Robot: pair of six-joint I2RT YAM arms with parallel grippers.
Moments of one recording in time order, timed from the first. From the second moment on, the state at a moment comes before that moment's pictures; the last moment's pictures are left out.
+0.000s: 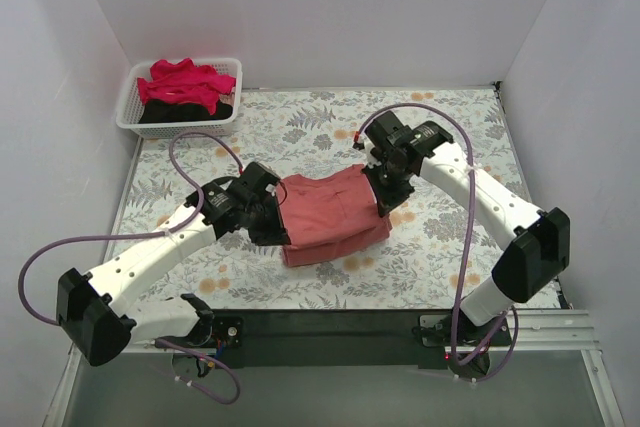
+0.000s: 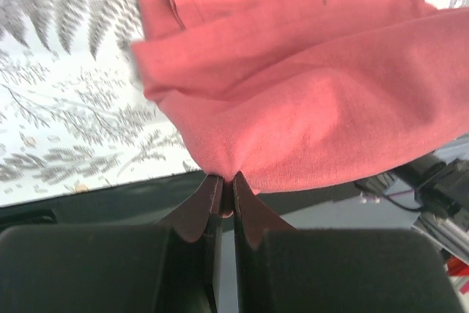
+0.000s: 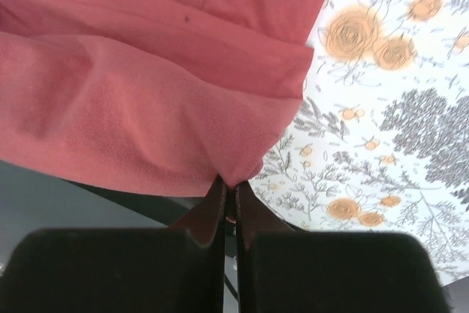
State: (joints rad) left arm -0.74 1.17 1.02 -0.92 0.07 -0.92; right arm 0.65 1.54 1.47 -1.23 -0.12 0.15
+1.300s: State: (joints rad) left arm -0.36 1.72 1.09 -0.46 0.18 -0.67; right arm 0.48 2.11 1.79 -0.96 -0.14 0.08
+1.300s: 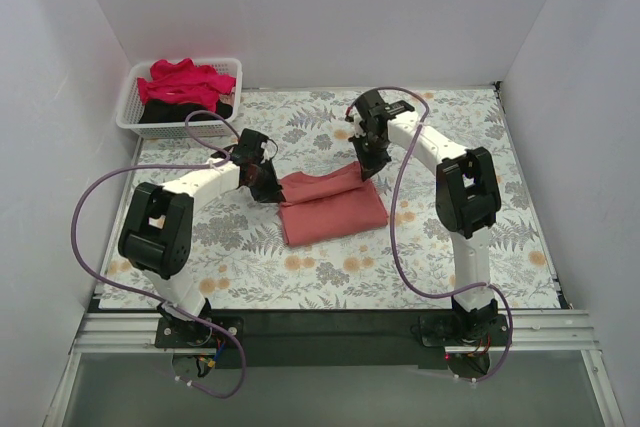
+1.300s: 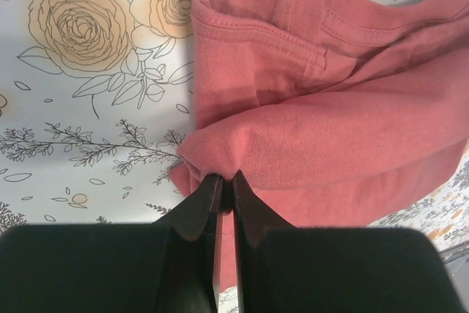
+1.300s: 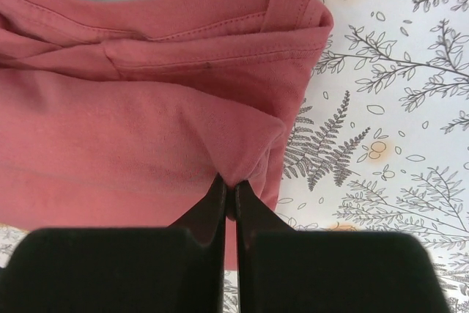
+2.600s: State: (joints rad) left arm -0.36 1.84 1.16 -0.32 0.22 -0.61; right arm 0.44 1.87 1.36 -0.59 -0.04 0.26
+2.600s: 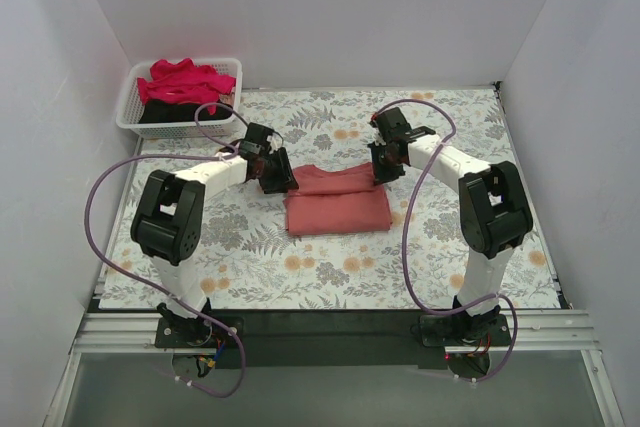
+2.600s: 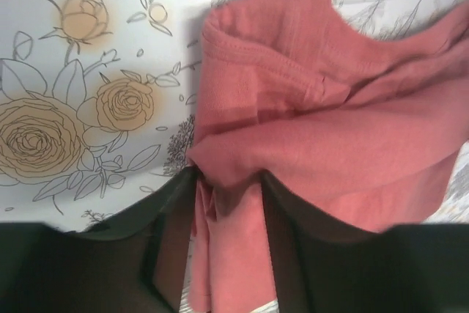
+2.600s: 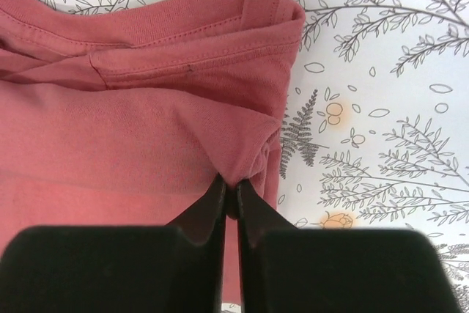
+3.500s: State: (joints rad) left arm -0.57 1.68 1.02 -0.28 0.16 -0.57; right arm 0.45 1.69 1.07 -0.26 -0.41 0.18
